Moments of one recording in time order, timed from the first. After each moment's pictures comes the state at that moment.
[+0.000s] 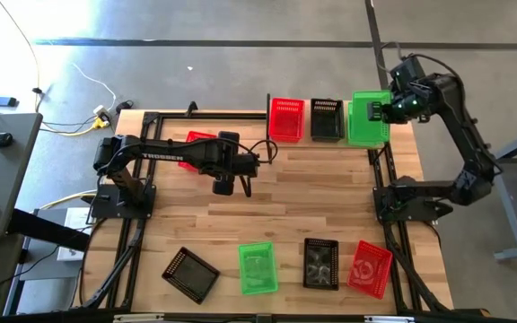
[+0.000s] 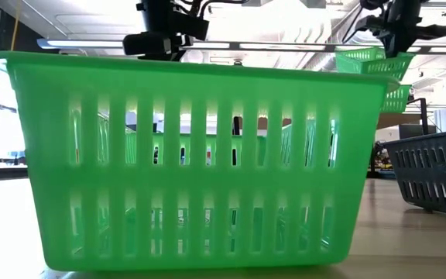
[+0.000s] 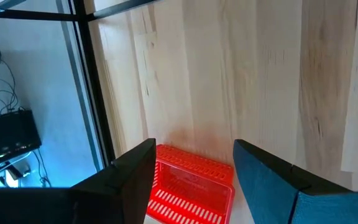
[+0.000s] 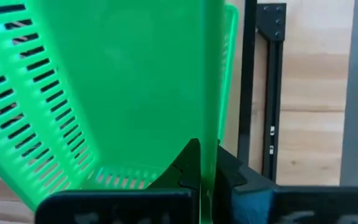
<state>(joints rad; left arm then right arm) 0.14 1.75 1.56 -1.24 -0.51 0.19 -1.12 1.17 1.49 -1.54 0.00 0.42</state>
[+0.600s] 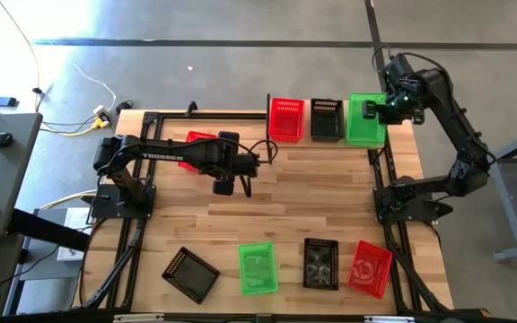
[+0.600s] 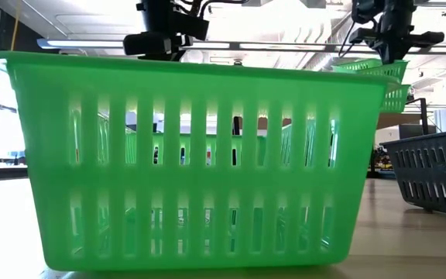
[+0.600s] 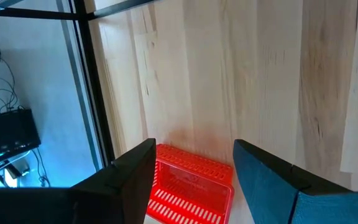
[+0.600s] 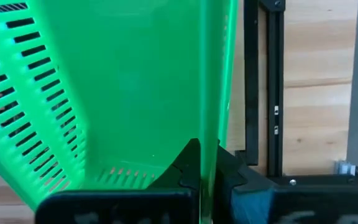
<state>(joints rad) 0.14 1.75 1.56 -1.24 -0.51 0.19 -1.12 1.26 1.49 -1.57 -0.01 0.52</state>
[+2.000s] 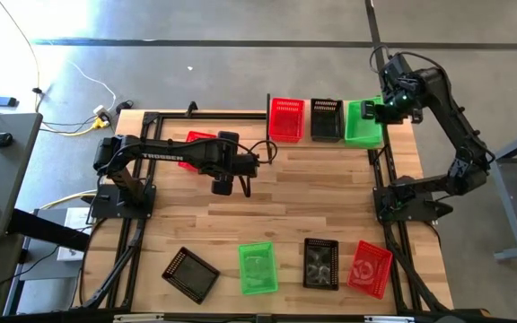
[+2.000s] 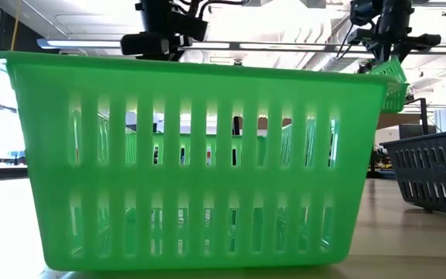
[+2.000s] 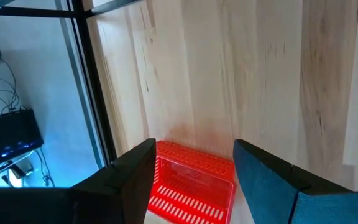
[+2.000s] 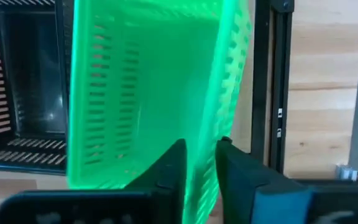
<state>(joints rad) 0.14 1.75 1.56 -1.26 -0.51 0.20 -1.12 1.27 1.49 -1.56 -0.02 0.48</state>
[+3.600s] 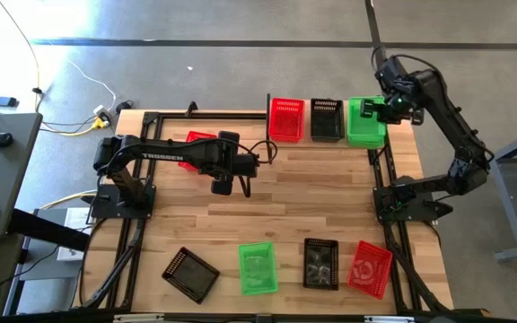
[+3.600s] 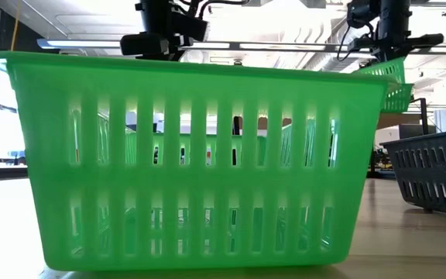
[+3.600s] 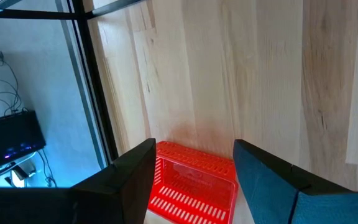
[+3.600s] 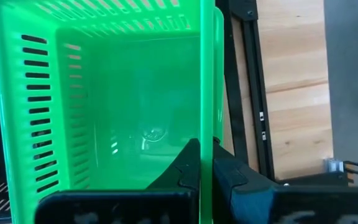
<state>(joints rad) 0.14 1.75 1.56 -1.26 -0.51 0.21 -1.08 1.27 1.46 -1.54 0.10 0.63</state>
